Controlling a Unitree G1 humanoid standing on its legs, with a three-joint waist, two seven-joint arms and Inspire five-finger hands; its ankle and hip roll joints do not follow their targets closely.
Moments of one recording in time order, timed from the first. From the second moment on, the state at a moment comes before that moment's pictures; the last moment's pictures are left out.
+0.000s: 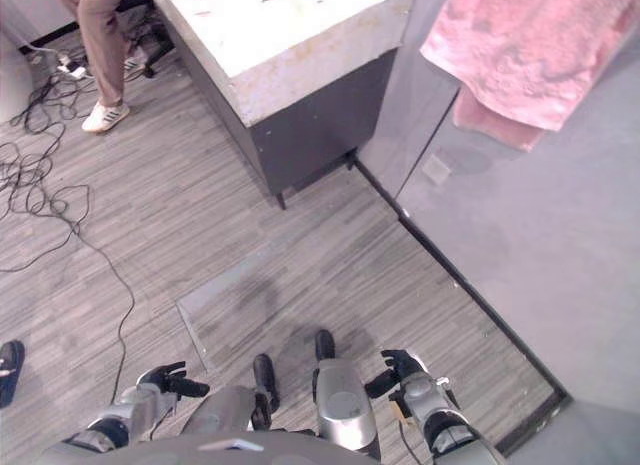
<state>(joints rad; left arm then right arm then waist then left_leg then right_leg) -0.13 0.24 -0.18 1.15 -0.35 0.09 0.11 -0.17 -0.35 0.33 1.07 -0.03 0.11 -0.05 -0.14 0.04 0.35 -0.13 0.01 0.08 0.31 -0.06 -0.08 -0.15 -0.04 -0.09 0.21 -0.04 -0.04</state>
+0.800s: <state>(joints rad) -0.13 0.27 -0.18 1.17 -0.35 0.07 0.11 -0.20 -0.38 0.31 1.05 -0.03 0.12 -0.07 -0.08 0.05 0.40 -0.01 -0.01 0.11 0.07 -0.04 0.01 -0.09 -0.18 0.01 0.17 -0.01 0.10</state>
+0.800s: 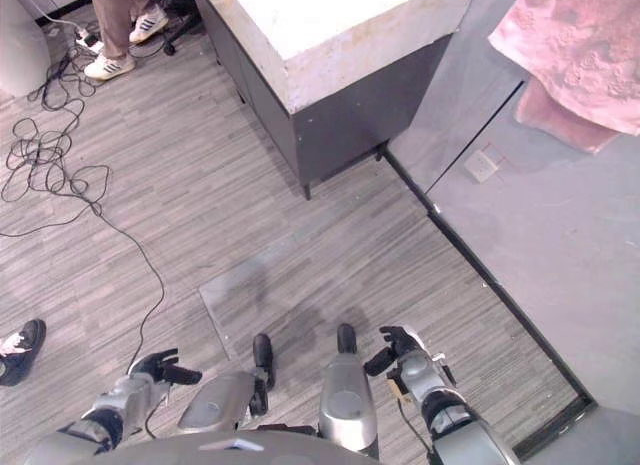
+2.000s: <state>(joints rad) -0.21 0.18 -0.23 1.20 -0.34 0.05 0.12 -0.17 -0.41 0.31 1.11 -0.02 0.08 -0.08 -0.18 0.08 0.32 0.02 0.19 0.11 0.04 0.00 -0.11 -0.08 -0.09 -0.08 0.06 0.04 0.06</state>
